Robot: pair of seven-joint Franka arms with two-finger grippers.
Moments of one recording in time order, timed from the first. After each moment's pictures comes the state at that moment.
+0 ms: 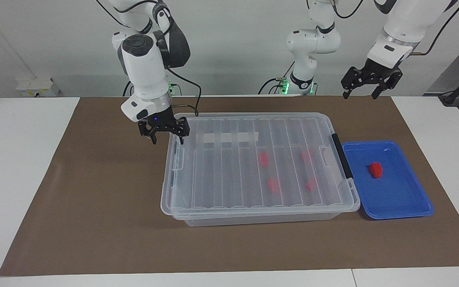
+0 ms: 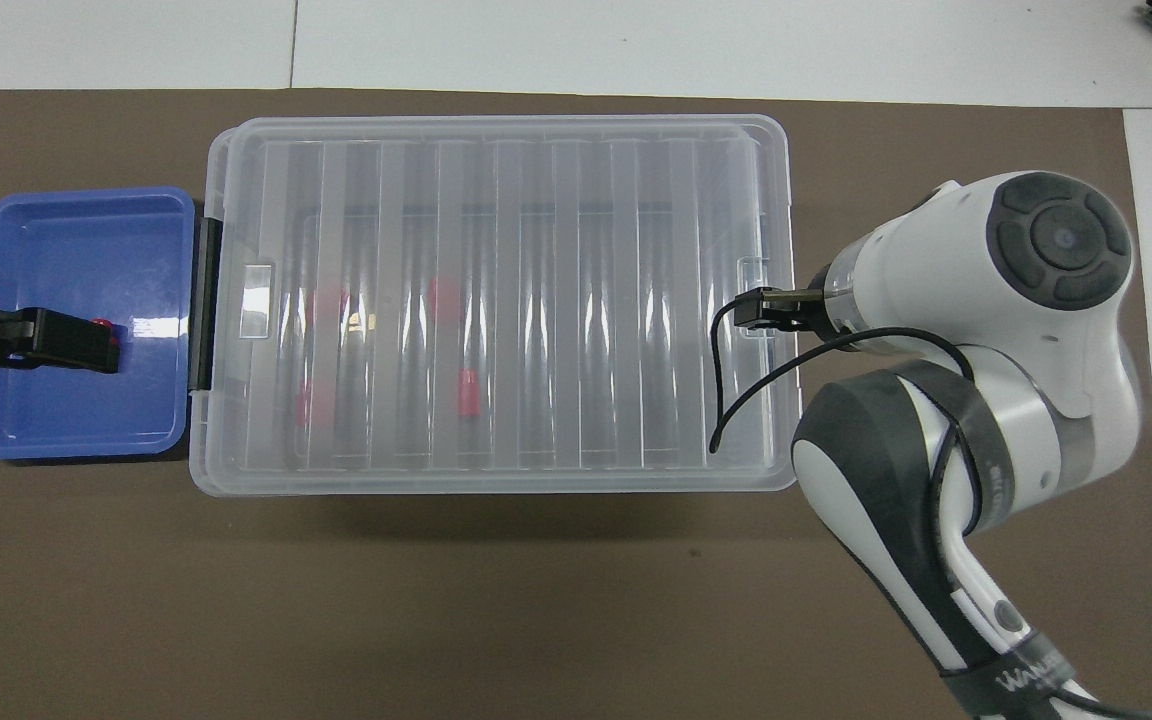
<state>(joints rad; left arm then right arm) -0.09 -0.09 -0.02 -1.62 -0.03 1.52 -0.04 0.18 0.10 0.13 -1.82 -0.02 2.00 0.38</state>
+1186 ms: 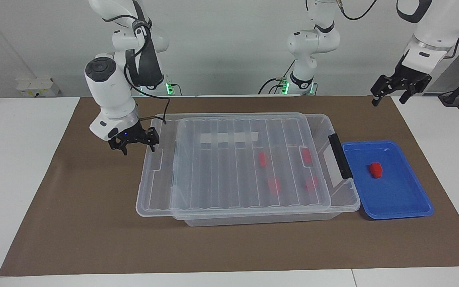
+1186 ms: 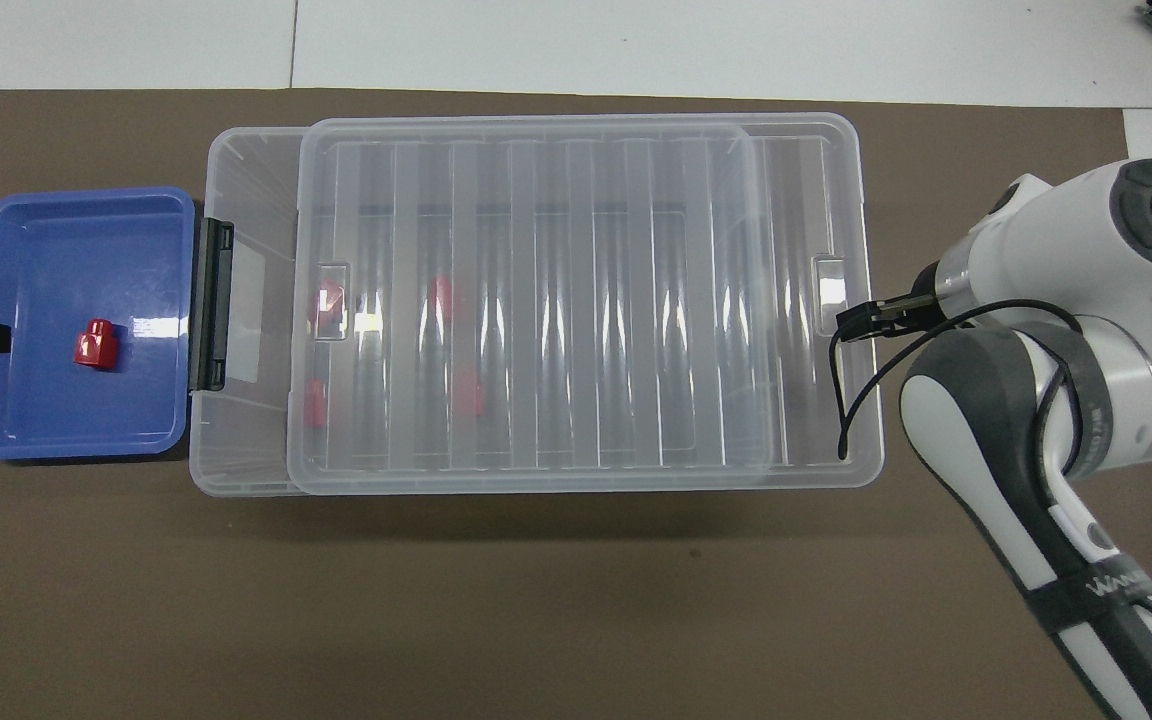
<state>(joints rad) 0.09 -0.10 0.00 -1.76 0.00 1.73 0.09 0.00 0.10 0.12 -1.88 -0.03 2.00 -0.02</state>
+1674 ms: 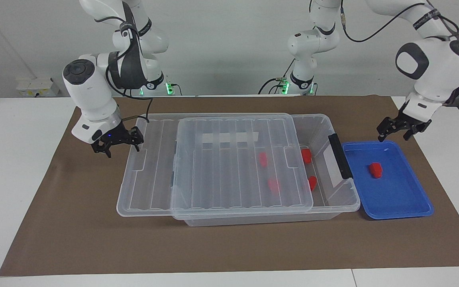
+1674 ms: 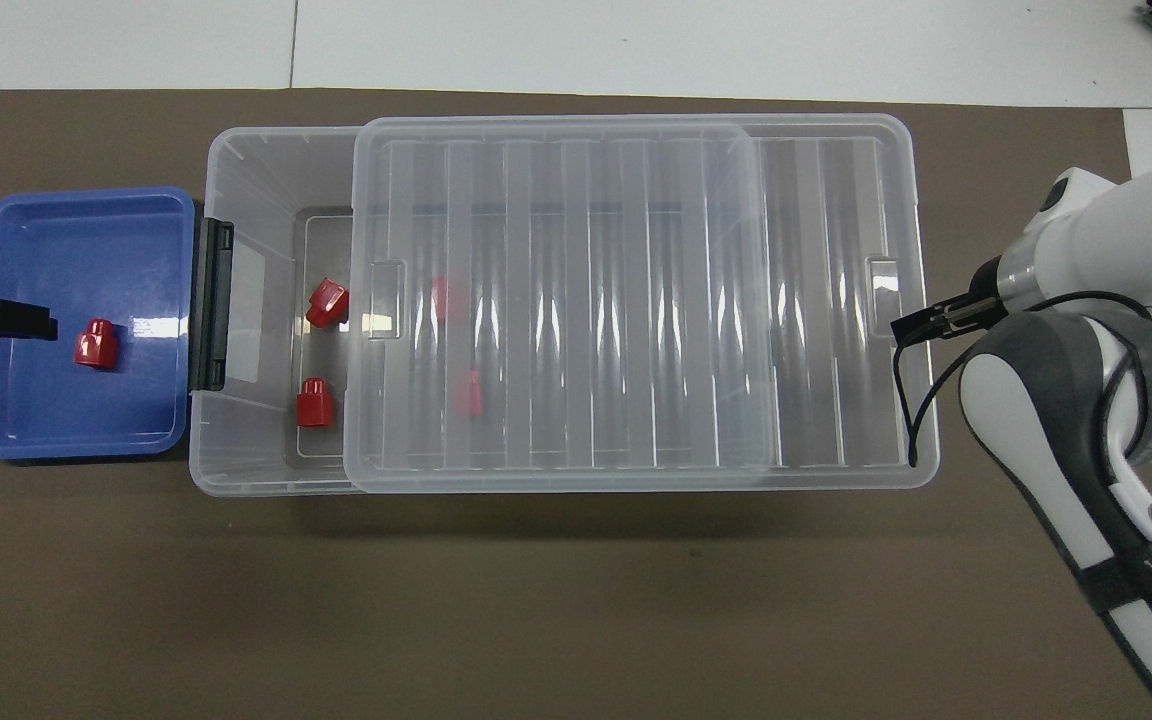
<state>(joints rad) 0.18 0.07 0.00 -1.97 0.00 2.13 0.21 -0.09 0.10 0.12 -1.88 -0.07 2.00 -0.23</state>
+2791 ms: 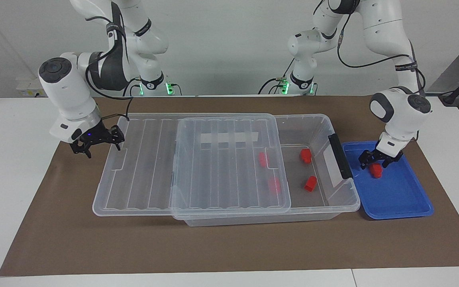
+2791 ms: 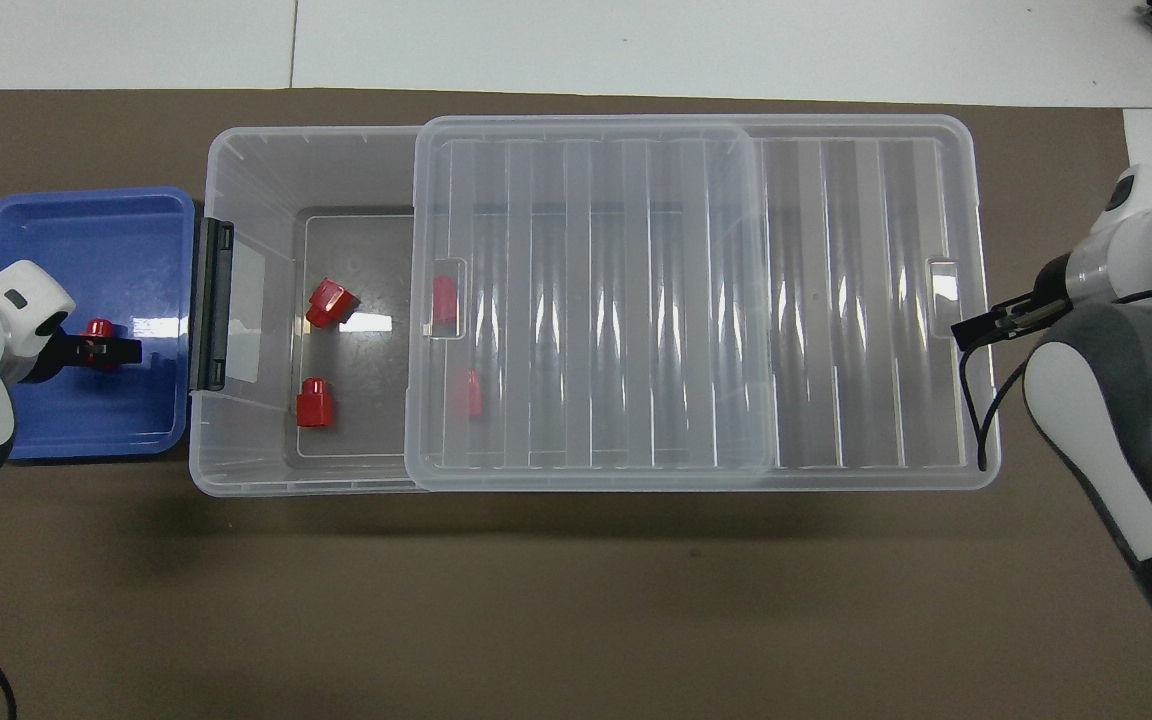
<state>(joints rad) 0.21 0.26 0.00 -2.11 0.00 2.49 0.27 -0.15 0.08 0.12 -1.88 -0.08 2.00 -0.29</state>
